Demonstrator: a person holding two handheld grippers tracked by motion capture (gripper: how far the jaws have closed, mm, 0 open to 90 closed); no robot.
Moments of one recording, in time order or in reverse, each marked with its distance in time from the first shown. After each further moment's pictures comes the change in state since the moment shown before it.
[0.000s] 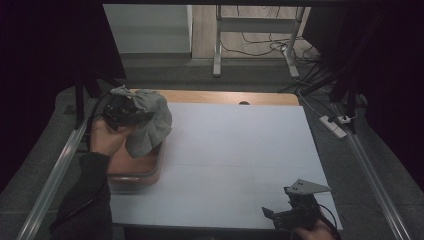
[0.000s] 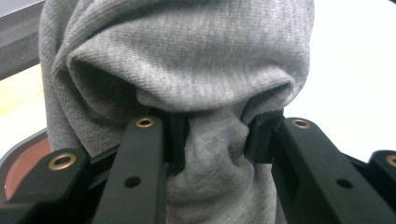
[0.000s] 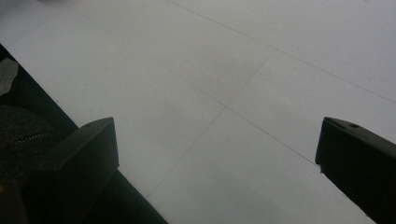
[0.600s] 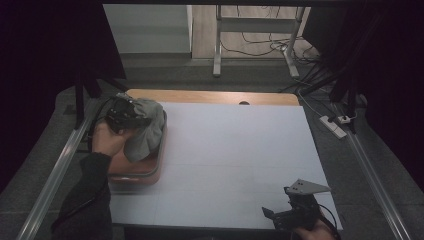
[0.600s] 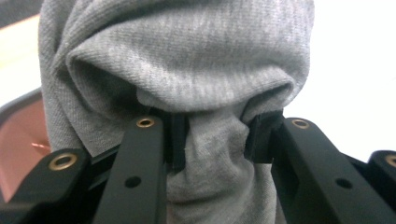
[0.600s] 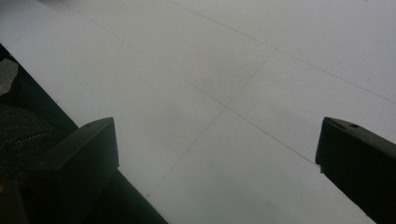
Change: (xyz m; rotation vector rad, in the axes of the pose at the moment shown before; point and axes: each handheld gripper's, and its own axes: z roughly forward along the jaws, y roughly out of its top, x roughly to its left) left arm 0.019 -0.016 0.027 0.104 0.026 -0.051; right arm 0.000 0.000 0.000 0.000 0.000 -0.001
